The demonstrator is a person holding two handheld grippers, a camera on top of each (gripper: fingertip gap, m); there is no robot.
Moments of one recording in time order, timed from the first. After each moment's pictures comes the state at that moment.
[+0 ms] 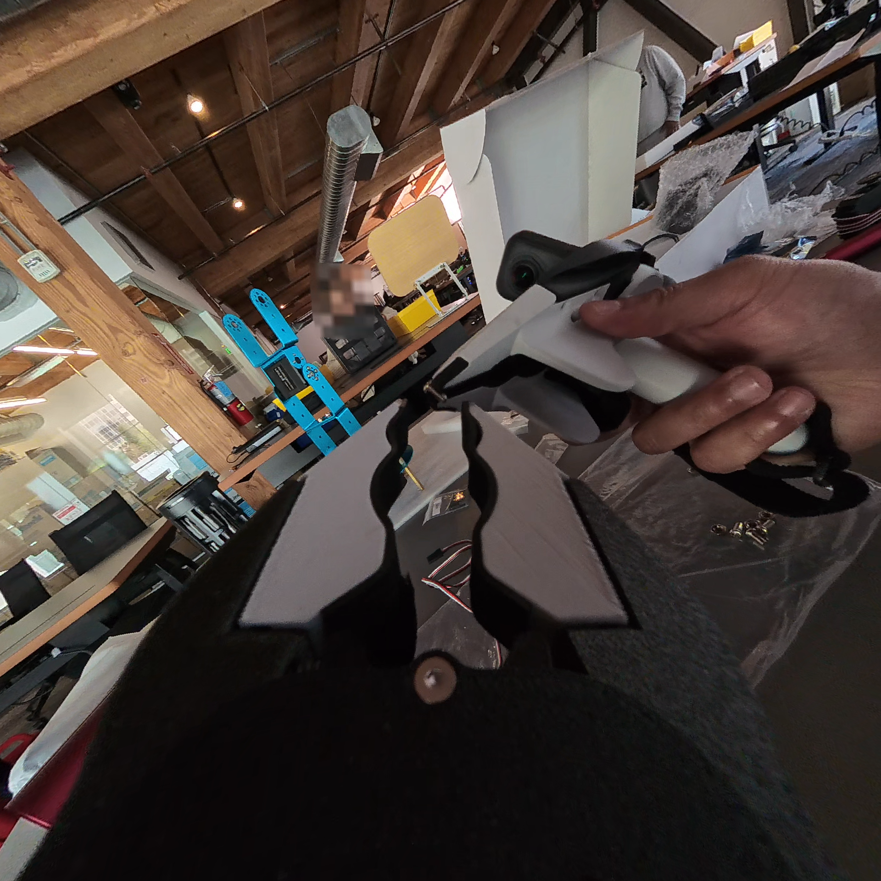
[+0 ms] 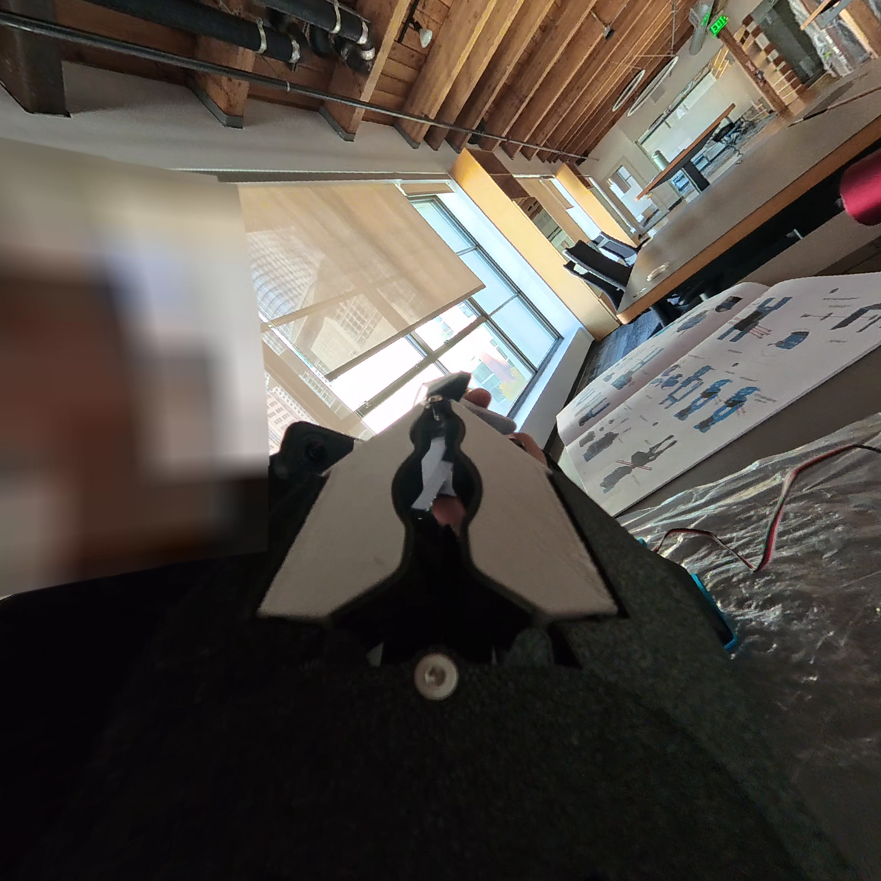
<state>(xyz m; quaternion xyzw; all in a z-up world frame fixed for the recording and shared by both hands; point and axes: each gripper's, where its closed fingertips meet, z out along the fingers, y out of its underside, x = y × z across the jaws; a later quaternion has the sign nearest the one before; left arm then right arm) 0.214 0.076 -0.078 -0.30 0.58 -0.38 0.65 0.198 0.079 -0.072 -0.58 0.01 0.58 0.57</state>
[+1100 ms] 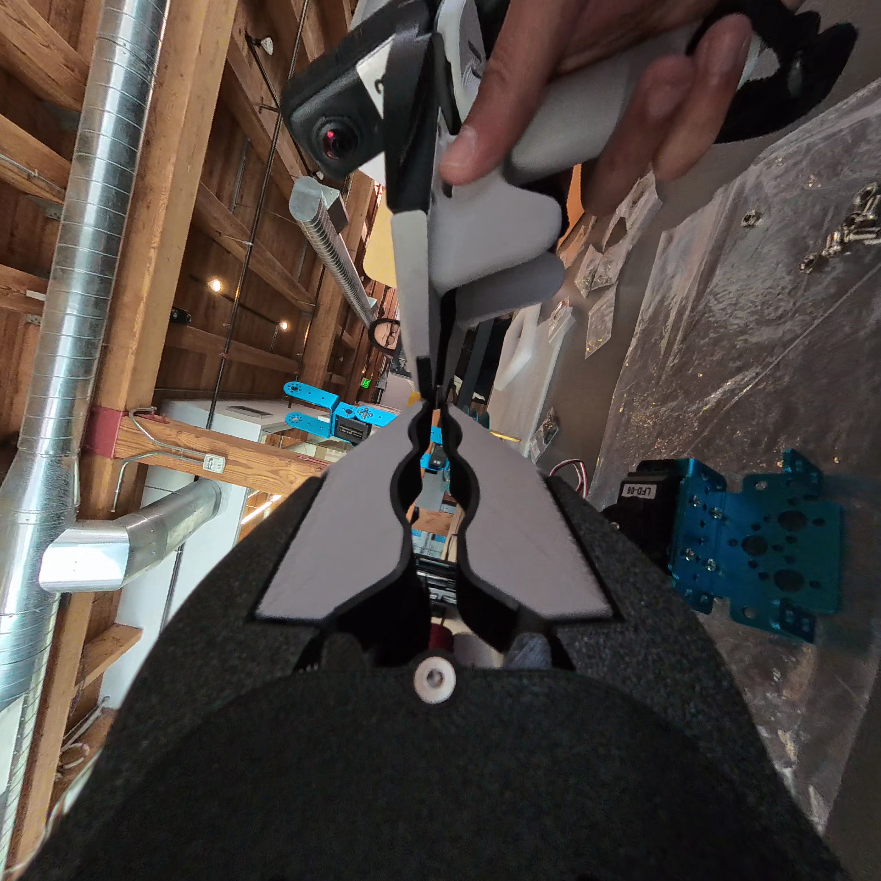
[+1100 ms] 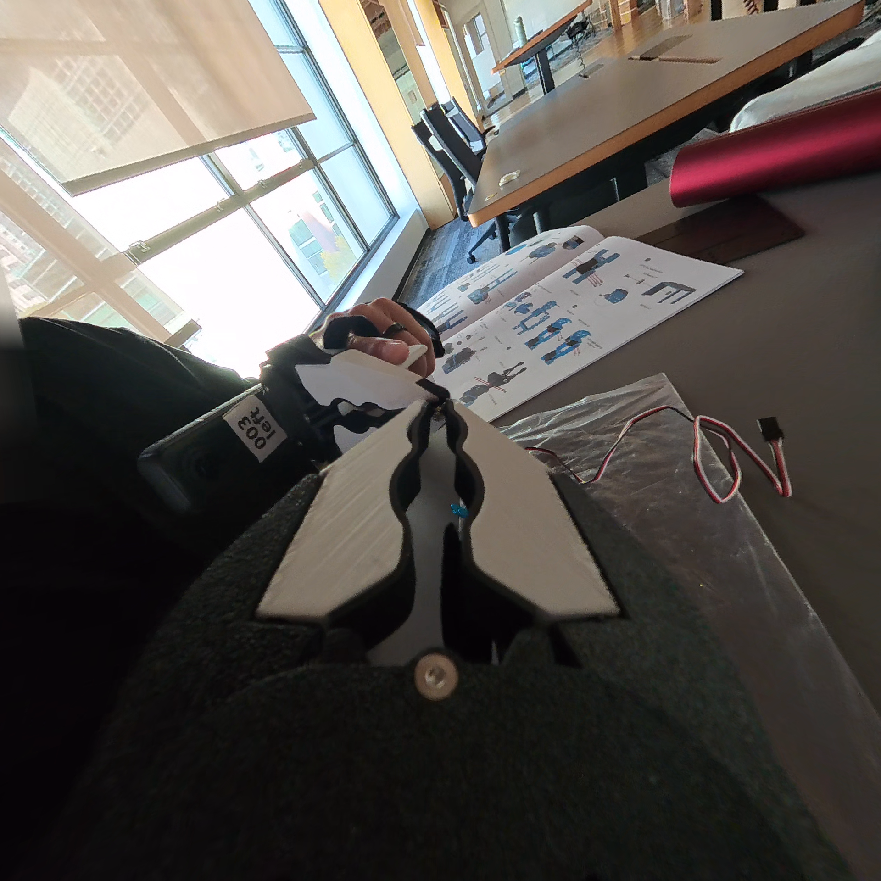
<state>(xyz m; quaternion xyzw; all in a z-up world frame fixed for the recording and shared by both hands) 0.210 0.075 -0.110 -0.09 0.68 -0.12 0.72 0.199 0.080 -0.106 -0.75 -0.06 0.36 0.55</state>
